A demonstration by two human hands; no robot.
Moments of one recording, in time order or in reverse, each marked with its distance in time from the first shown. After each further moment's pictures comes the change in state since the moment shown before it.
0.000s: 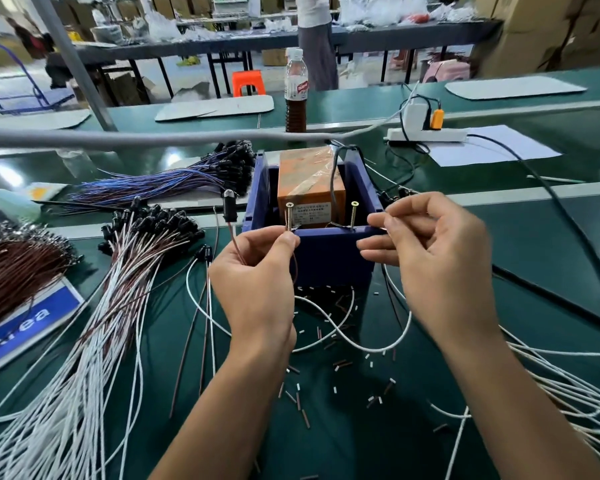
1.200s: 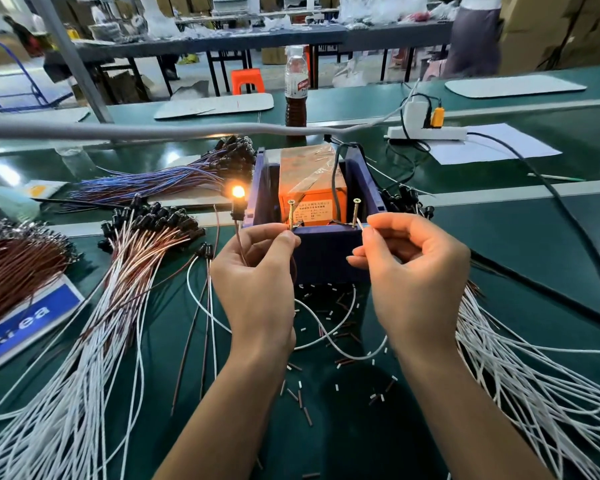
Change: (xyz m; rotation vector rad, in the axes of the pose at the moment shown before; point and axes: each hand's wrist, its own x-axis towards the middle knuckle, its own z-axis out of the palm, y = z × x) left_hand -0.005 0.004 -0.006 0.047 -0.063 0.056; right_hand -0.019 0.013 0.032 -0.040 0.242 -0.019
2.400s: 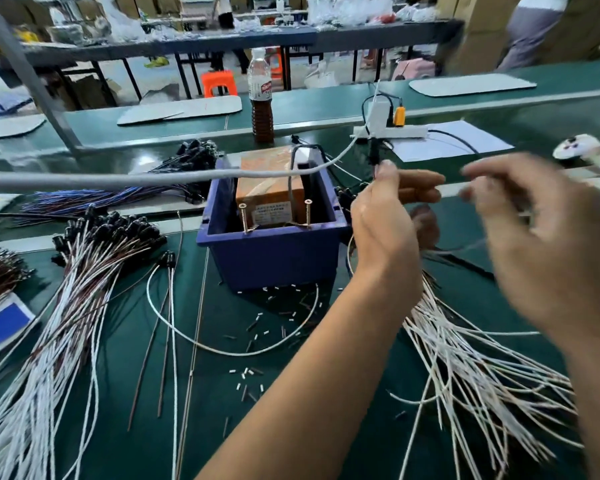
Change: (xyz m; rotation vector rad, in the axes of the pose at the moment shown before) left_hand -0.050 0.006 0.146 -0.283 -0.544 -0.426; right_hand 0.066 -0.034 -0.130 -0.675 -0.053 -0.330
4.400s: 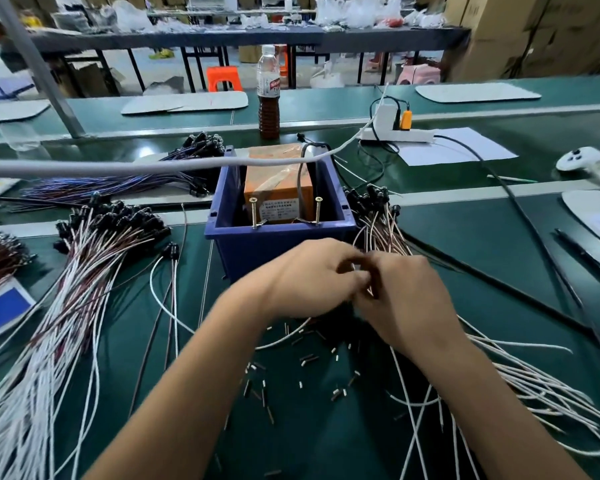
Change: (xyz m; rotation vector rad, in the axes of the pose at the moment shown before) left_hand -0.006 0.046 -0.101 1.487 -0.493 0.030; right_hand -0.046 -0.021 0.084 -0.237 -0.529 -0.009
